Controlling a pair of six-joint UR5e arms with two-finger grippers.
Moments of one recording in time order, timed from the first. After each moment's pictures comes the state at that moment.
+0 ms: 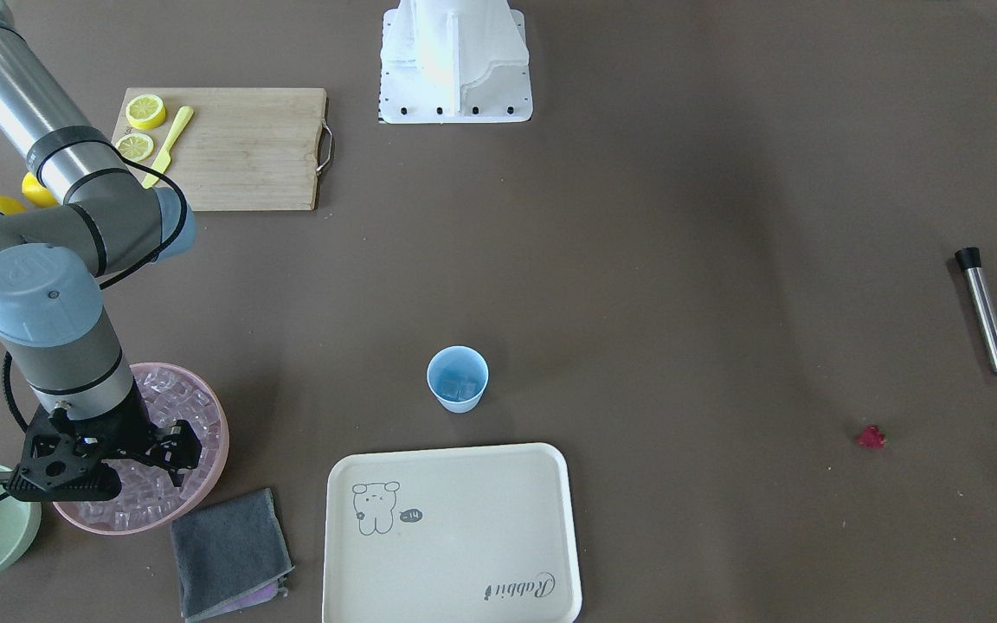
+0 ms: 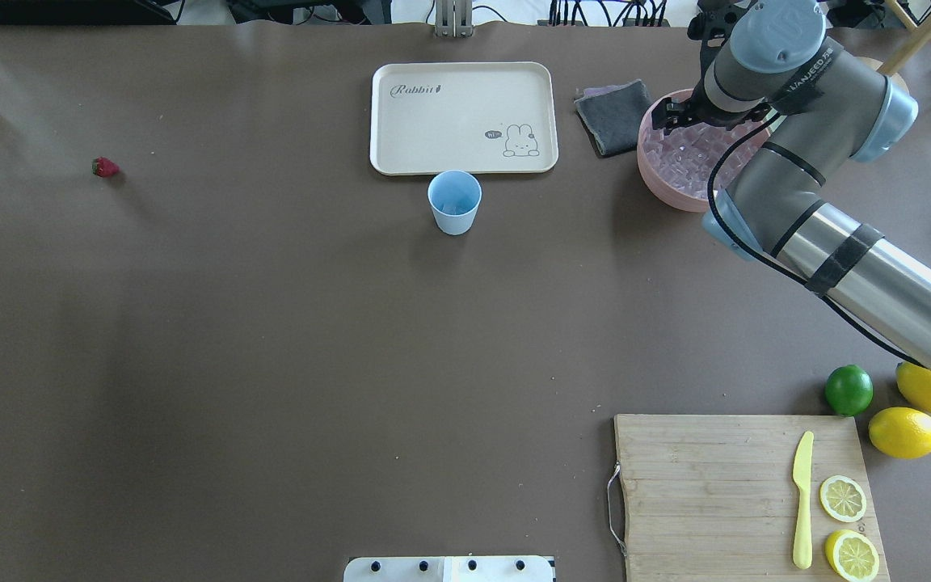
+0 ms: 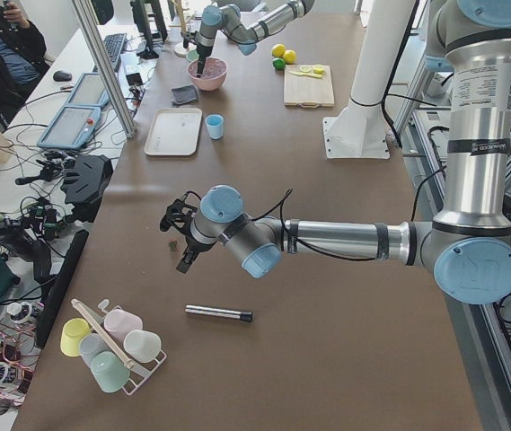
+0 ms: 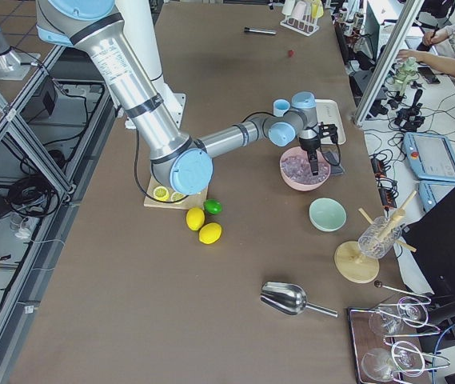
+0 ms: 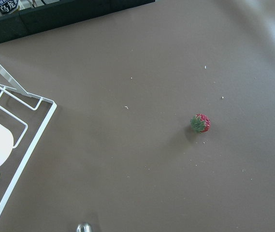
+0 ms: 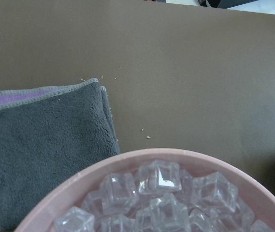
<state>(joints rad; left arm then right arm) -1.39 -1.56 -1.58 -2.35 -2.27 -0.32 0.93 -0.97 1.28 -1.22 1.82 0.84</state>
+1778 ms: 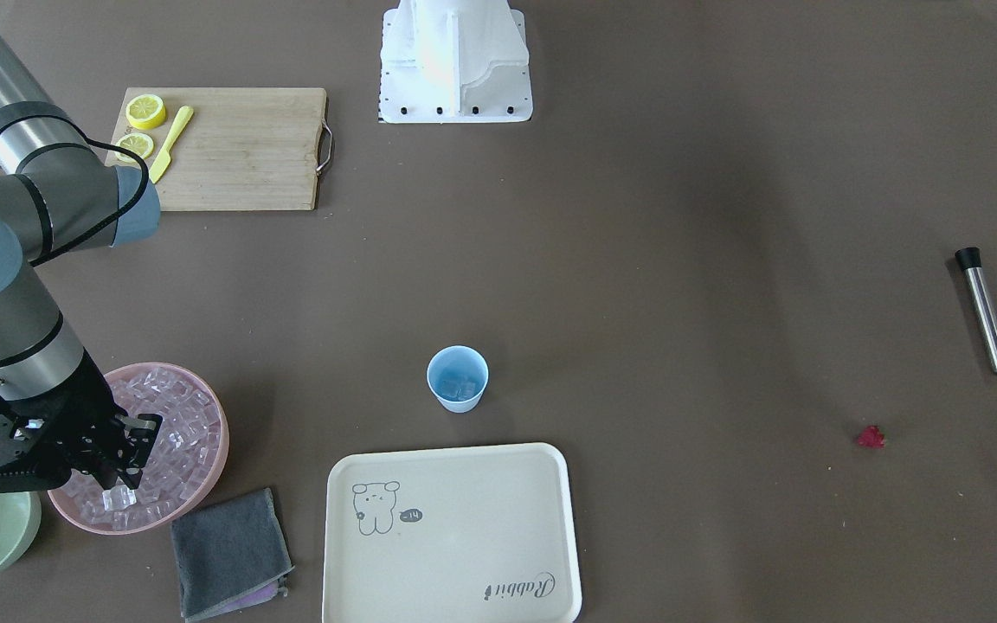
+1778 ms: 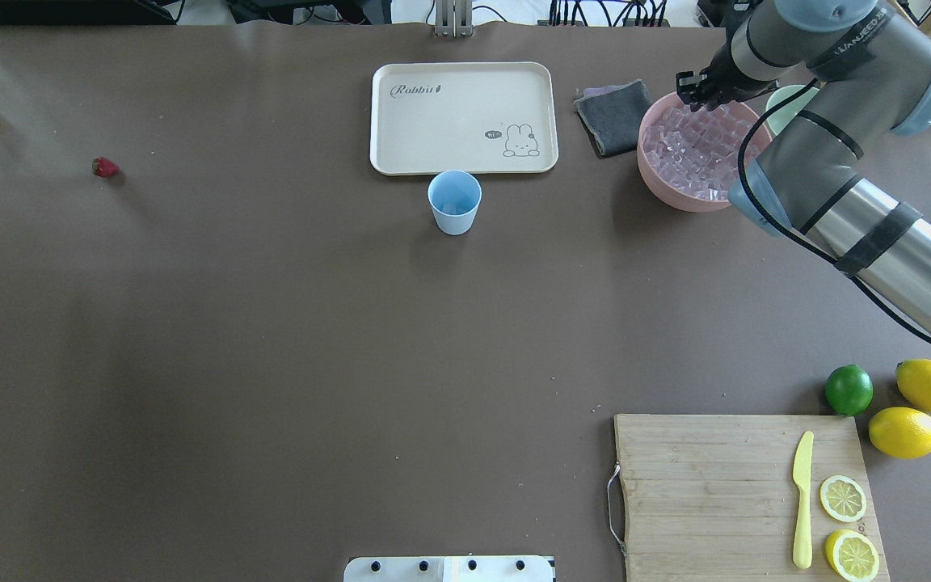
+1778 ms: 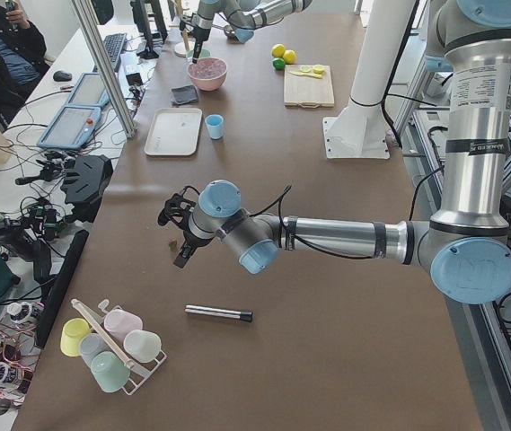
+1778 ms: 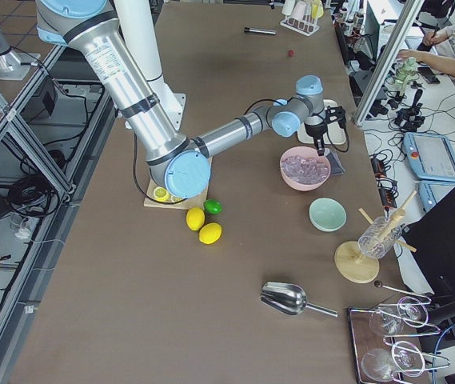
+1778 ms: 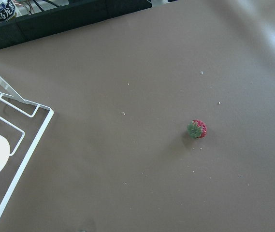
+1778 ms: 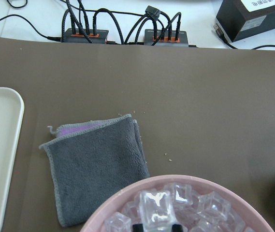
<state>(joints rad) -1.39 -1.57 -1.60 -2.35 -2.27 -0.32 1.01 -0.98 1.42 -1.21 1.93 0.83</state>
